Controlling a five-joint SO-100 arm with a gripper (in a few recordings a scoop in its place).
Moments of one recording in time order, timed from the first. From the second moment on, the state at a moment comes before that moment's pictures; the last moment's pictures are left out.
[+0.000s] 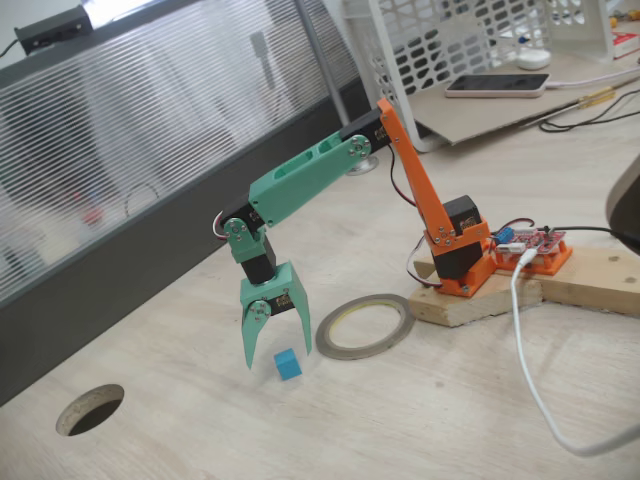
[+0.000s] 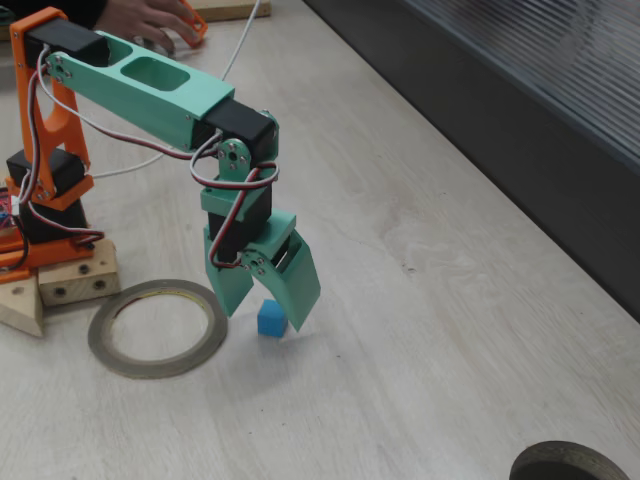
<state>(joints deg) -9.3 78.2 94.6 77.4 96.6</state>
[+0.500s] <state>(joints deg) -9.3 78.2 94.6 77.4 96.6</state>
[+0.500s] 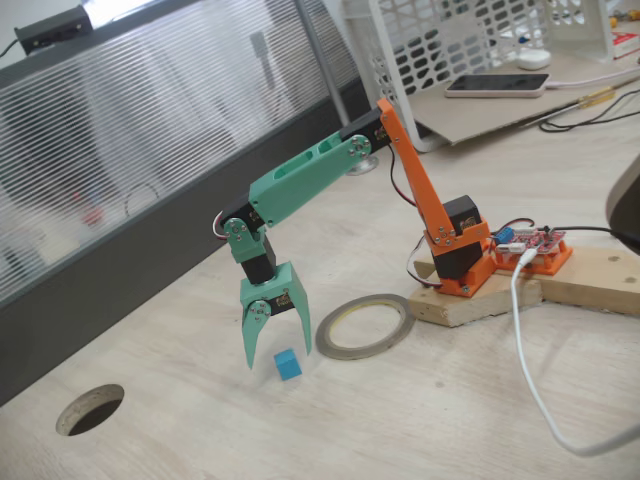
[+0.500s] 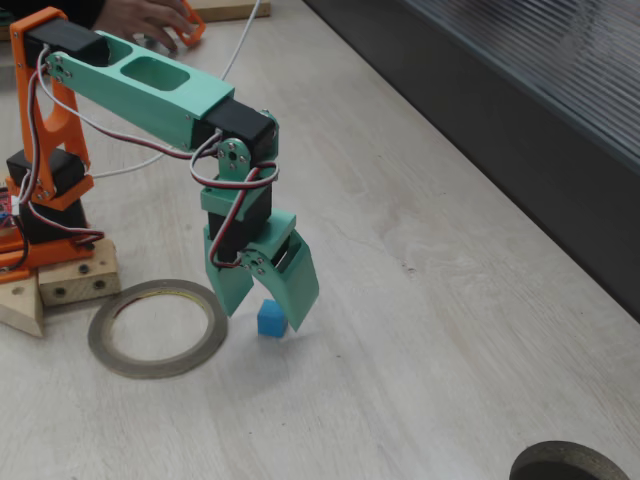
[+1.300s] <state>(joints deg) -9.6 78.3 94.4 76.9 96.6</state>
